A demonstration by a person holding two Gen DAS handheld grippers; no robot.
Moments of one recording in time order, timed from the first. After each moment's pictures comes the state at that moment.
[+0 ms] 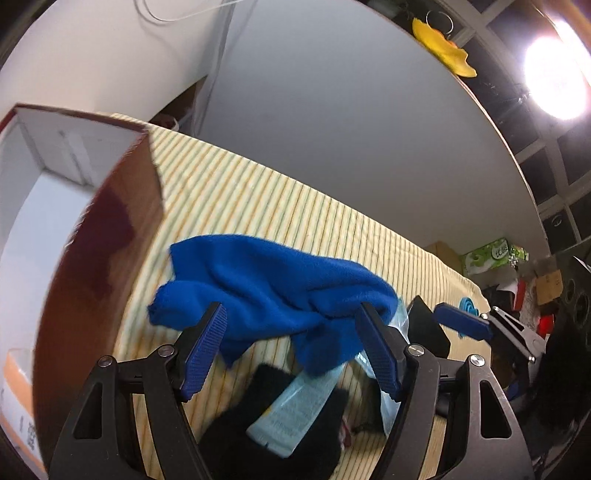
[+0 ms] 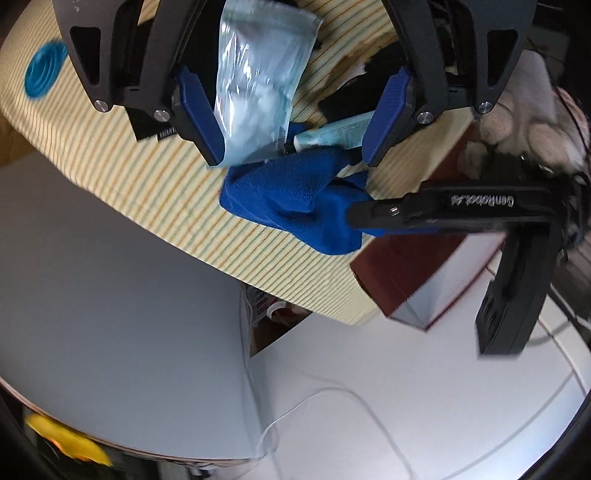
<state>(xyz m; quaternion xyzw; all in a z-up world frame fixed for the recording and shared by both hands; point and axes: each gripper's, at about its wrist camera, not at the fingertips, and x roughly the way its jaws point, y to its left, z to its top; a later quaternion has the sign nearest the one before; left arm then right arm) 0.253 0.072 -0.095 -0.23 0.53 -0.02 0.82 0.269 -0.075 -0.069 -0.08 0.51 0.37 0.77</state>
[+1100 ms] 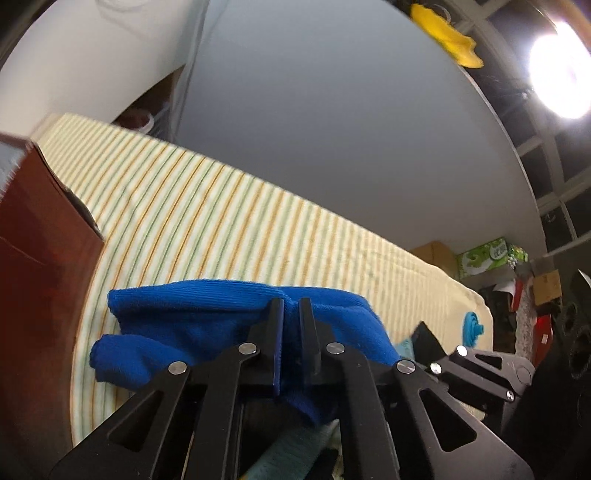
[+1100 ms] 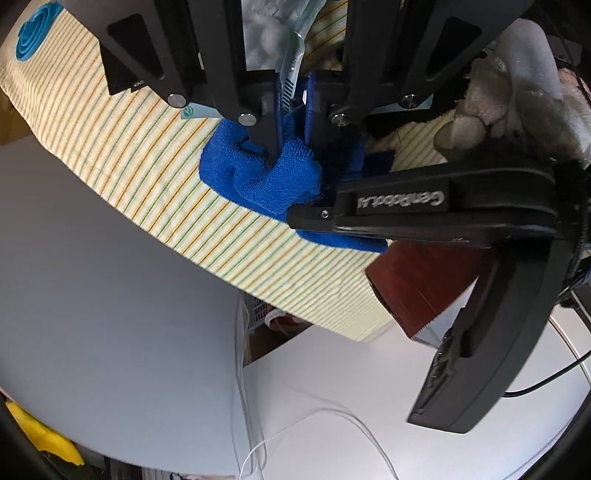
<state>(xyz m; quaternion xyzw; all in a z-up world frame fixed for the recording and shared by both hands) 0.294 0.042 -0.117 -0.23 0.54 -0.03 0.81 0.288 -0.045 -0.102 -0.10 0.50 0.37 0.77</state>
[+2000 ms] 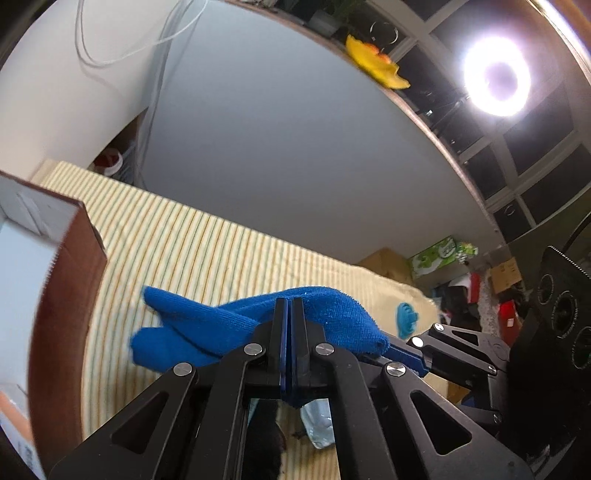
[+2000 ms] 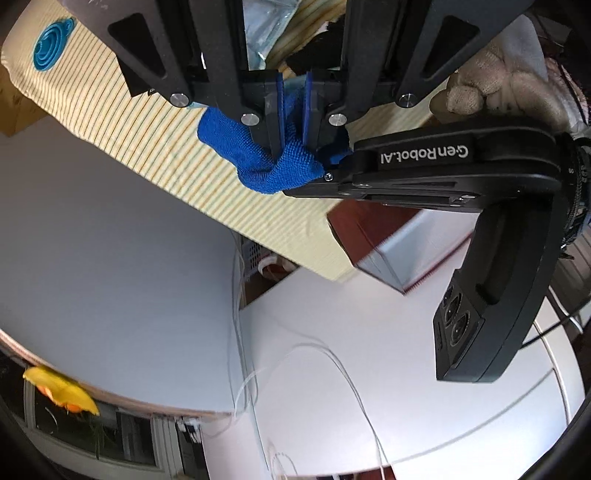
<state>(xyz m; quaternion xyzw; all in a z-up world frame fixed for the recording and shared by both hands) 0.259 0.051 -0.035 -0.24 0.48 -0.11 0.84 0.250 -0.063 -0.015 -0.07 0.43 0.38 0.82</state>
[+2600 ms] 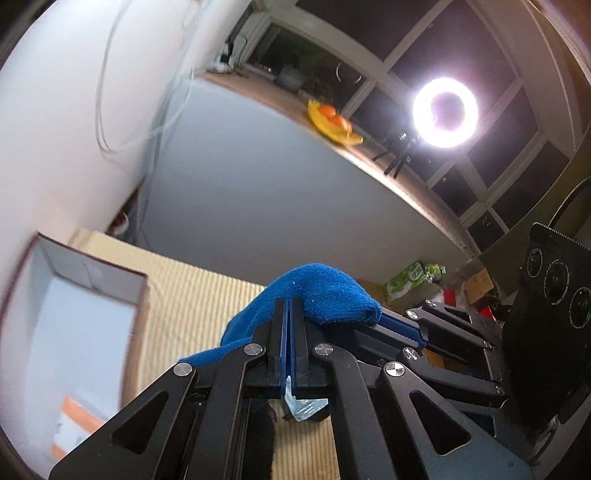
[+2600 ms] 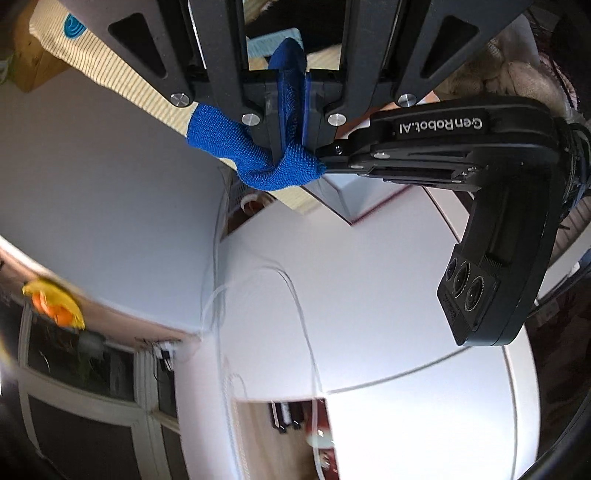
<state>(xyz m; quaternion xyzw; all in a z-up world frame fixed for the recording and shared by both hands) 0.202 0.099 0.073 -0.23 0.40 -0.13 0.88 0.199 -0.017 0.101 -0.08 0.34 0.40 0.85</state>
